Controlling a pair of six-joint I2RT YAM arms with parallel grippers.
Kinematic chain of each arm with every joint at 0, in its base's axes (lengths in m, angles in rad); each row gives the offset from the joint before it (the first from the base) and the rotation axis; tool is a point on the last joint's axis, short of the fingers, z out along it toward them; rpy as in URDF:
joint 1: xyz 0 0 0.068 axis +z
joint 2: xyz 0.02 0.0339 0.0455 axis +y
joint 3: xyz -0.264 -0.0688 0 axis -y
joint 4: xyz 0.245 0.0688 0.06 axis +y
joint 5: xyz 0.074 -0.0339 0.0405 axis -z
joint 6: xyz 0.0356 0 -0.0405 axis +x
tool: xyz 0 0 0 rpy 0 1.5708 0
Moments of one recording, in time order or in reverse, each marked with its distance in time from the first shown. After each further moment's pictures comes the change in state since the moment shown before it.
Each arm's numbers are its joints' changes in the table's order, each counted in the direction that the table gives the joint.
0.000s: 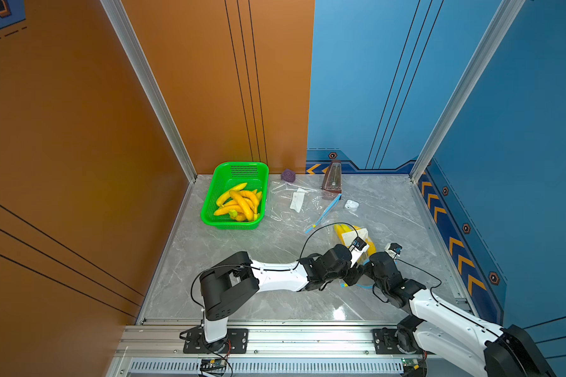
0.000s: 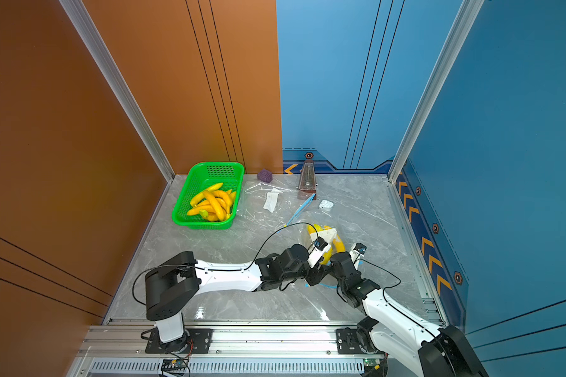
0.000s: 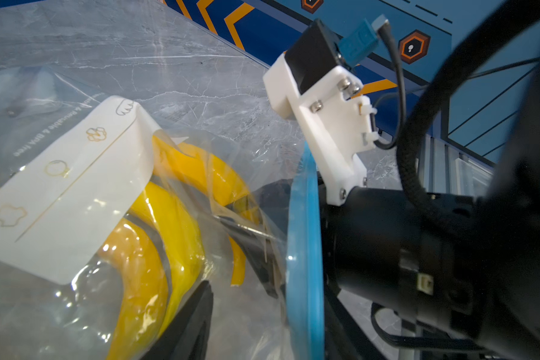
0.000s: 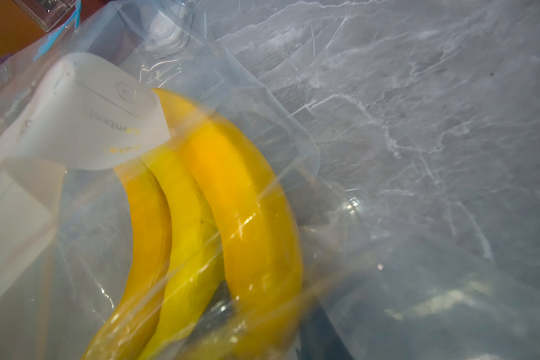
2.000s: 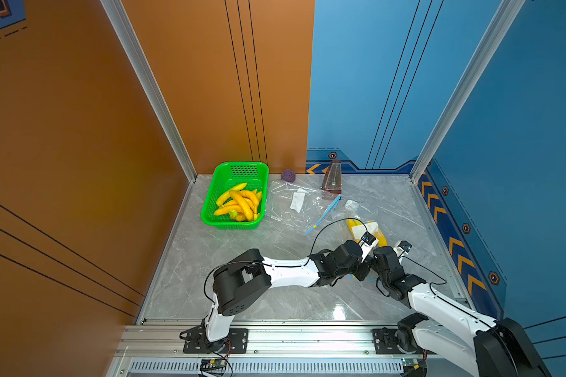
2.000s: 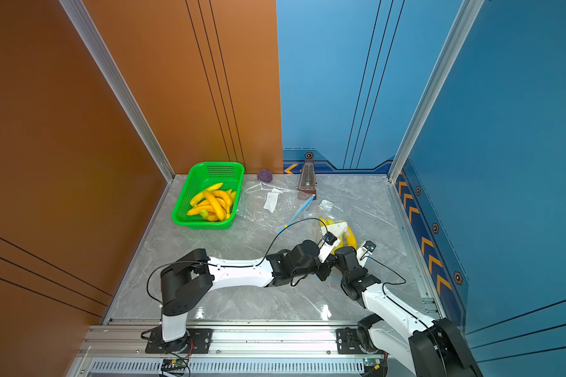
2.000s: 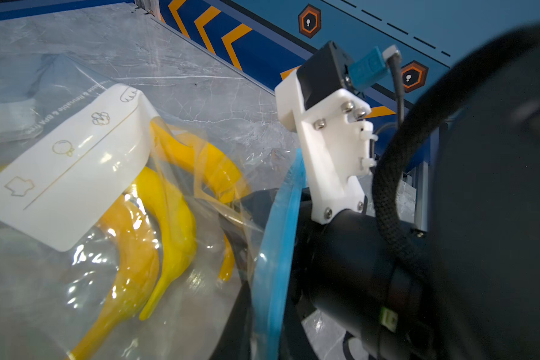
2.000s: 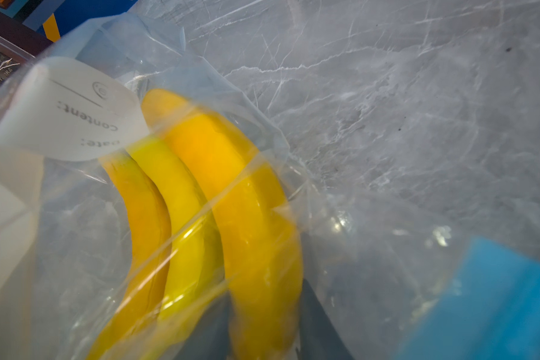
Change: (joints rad) left arm 0.000 0.122 0.169 0.018 -0.014 -0.036; right arm -0.099 0.064 0.031 -0.008 0.072 0.031
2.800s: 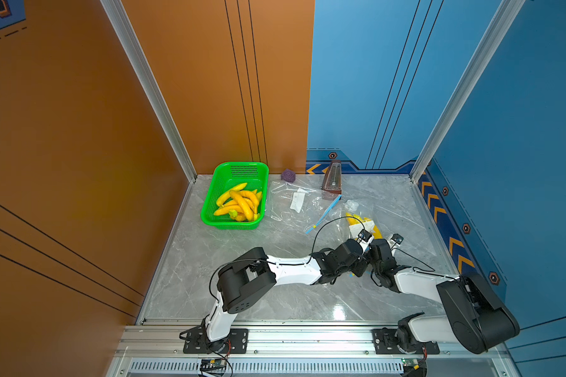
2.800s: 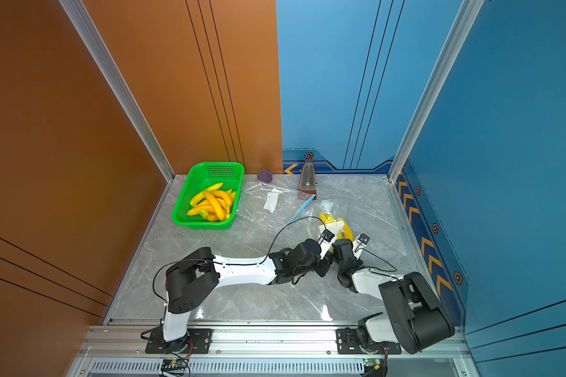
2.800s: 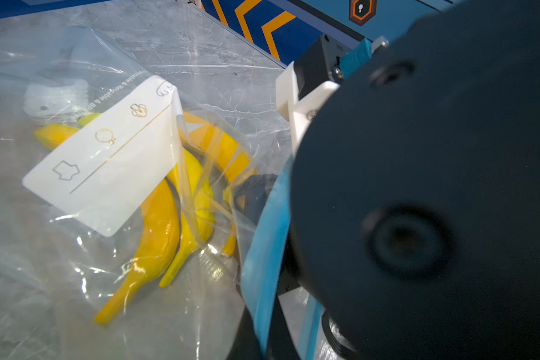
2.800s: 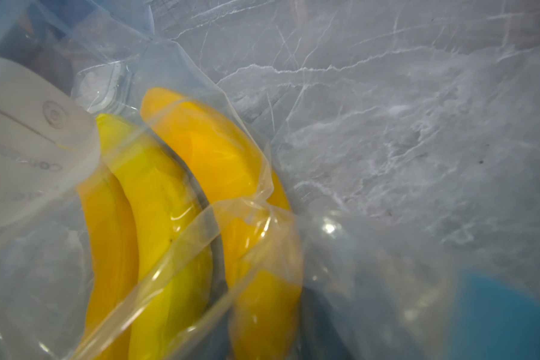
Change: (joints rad) left arm 0.014 0.040 0.029 0.038 -0.089 -0.013; right arm -0.072 0.361 0.052 -0.327 -0.005 -0.105
